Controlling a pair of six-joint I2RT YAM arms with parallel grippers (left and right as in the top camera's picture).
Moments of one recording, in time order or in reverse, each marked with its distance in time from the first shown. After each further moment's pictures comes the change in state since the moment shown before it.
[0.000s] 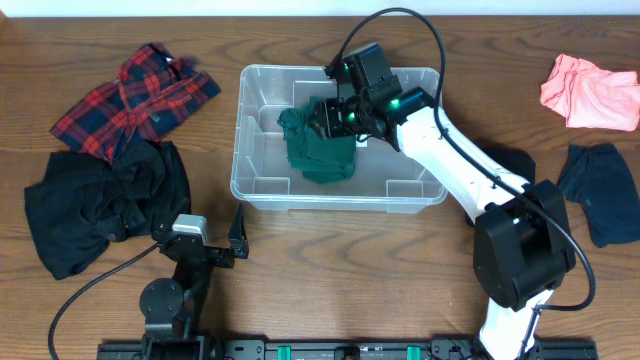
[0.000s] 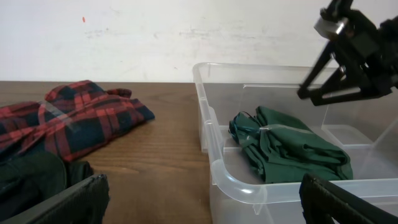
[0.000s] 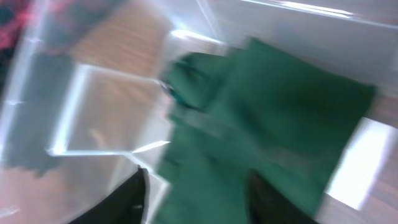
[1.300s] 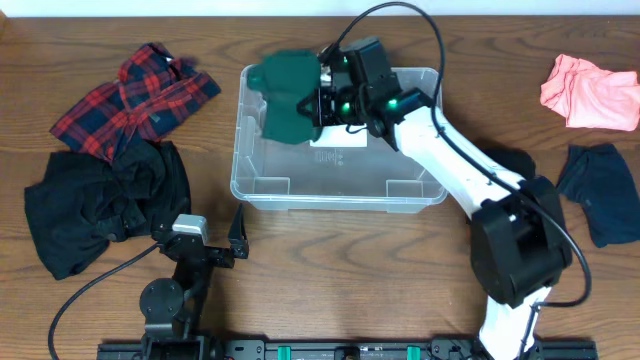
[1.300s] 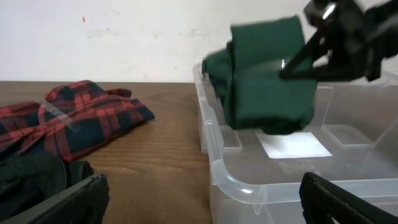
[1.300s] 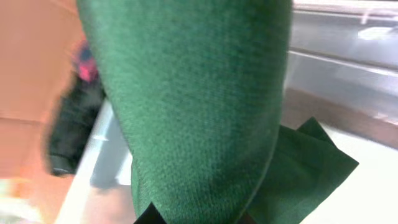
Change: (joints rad) left arm 0.000 0.000 0.000 0.000 0.000 0.000; right arm -0.002 0.011 0.000 0.214 -0.206 0.208
